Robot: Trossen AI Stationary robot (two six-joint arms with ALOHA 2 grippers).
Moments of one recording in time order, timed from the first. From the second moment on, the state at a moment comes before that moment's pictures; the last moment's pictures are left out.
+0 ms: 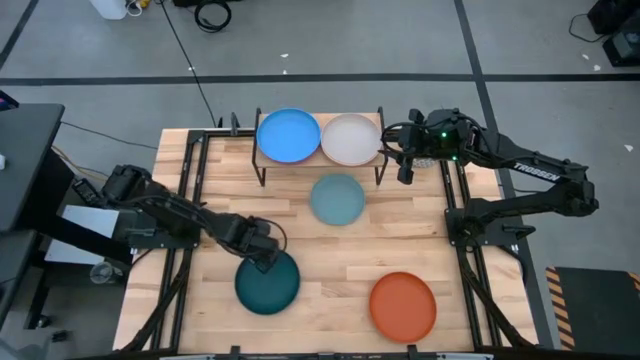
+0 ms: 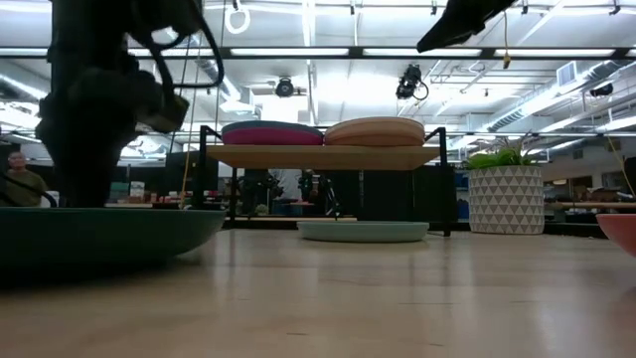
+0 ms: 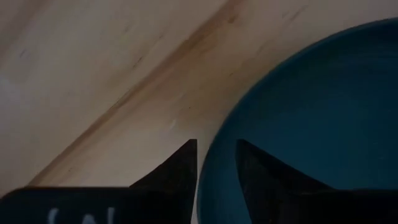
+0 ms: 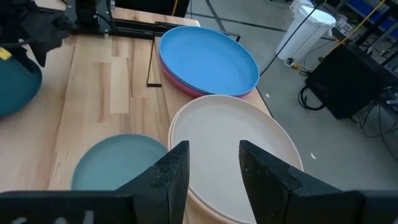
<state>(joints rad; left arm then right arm) -0.34 1.54 0.88 -0.79 -0.06 -1.19 -0.36 0.98 1.08 -0.55 0.02 -0.31</state>
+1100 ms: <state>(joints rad) -0.24 1.40 0.73 -0.57 0.00 -0.90 -0.36 0.98 1.08 -0.57 0.03 -0.31</state>
